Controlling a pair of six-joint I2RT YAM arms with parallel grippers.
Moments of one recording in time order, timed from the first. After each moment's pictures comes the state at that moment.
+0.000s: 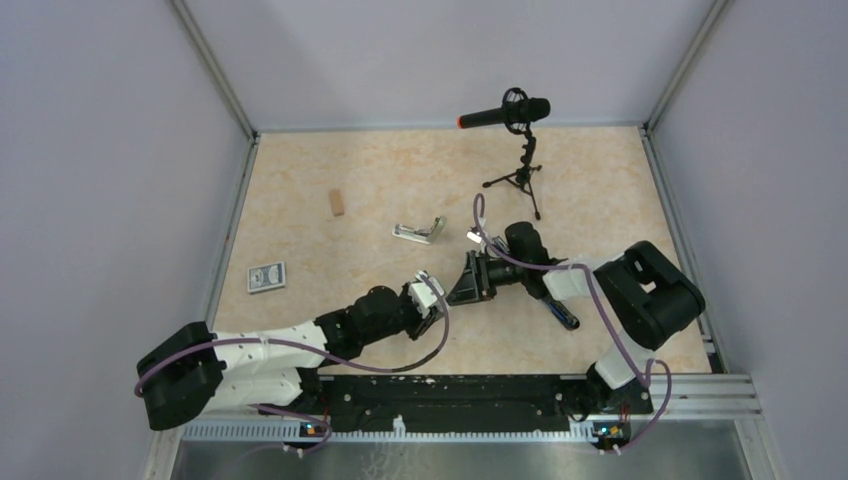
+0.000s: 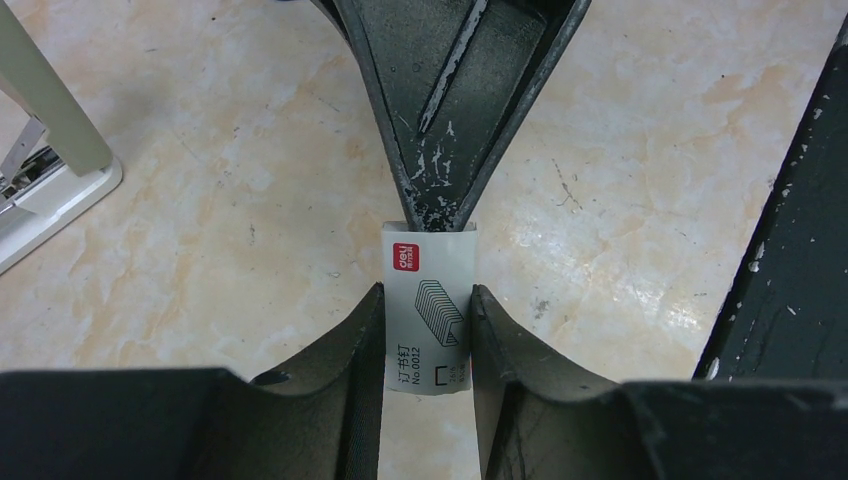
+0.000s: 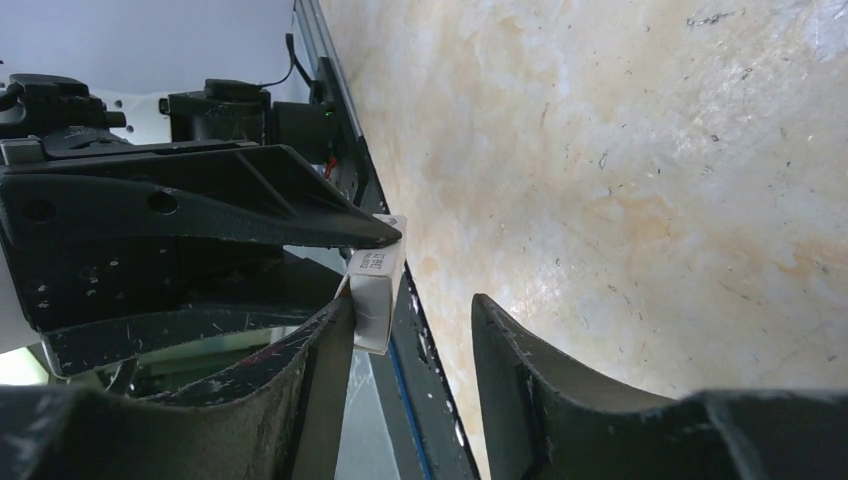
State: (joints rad) left arm -1.04 1.08 0.32 0.37 -0.02 0.02; right arm 0.58 1.65 0.59 0.49 -0.95 0.73
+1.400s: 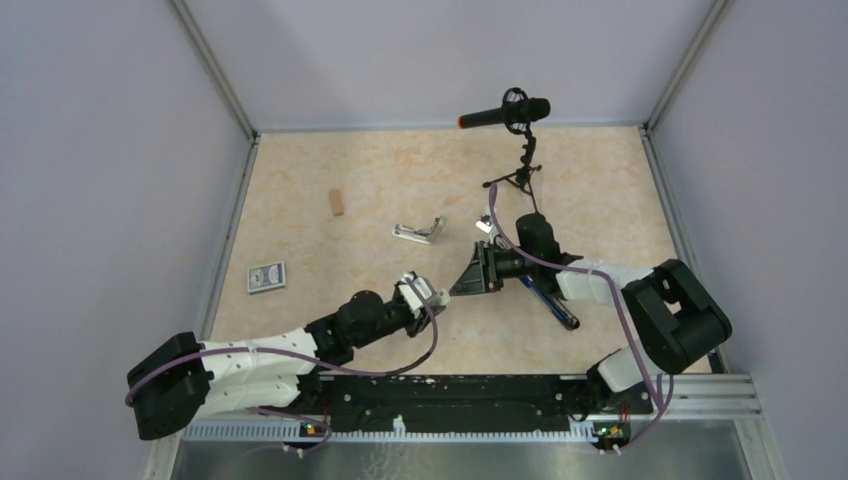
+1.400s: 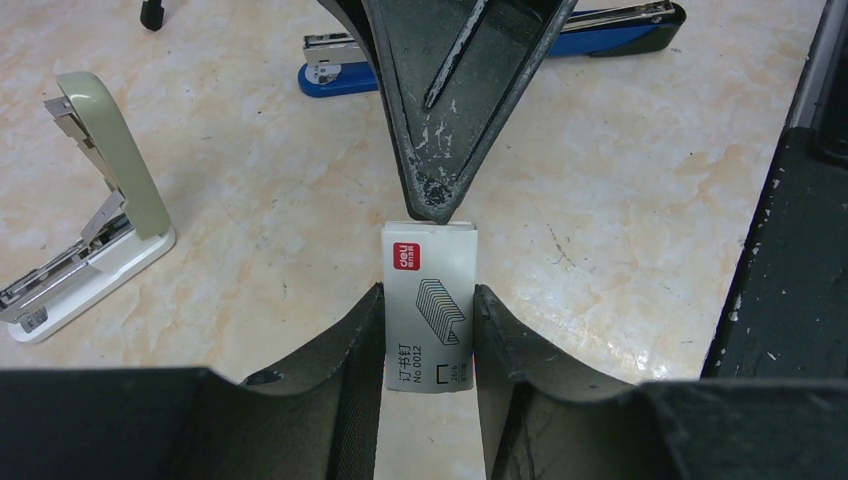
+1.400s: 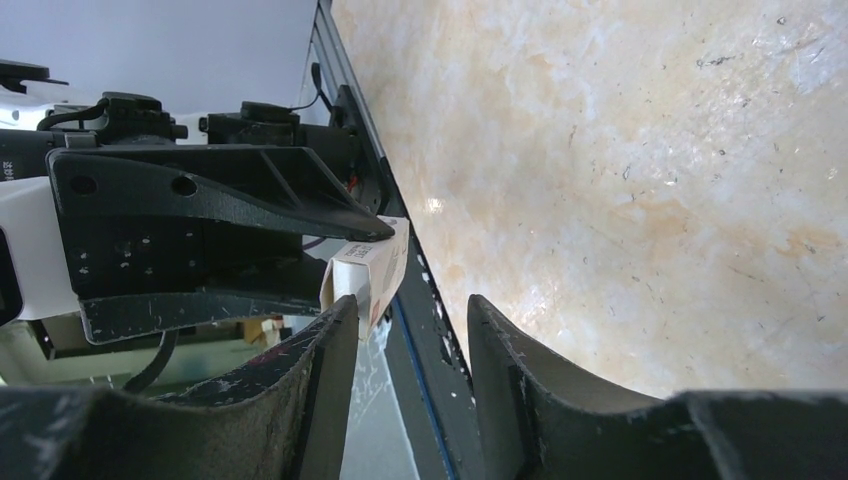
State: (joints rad) left arm -1.05 0.98 0.26 0.52 -0.02 0.05; right arm 0.53 1.50 0.60 0.37 -0.93 0.72
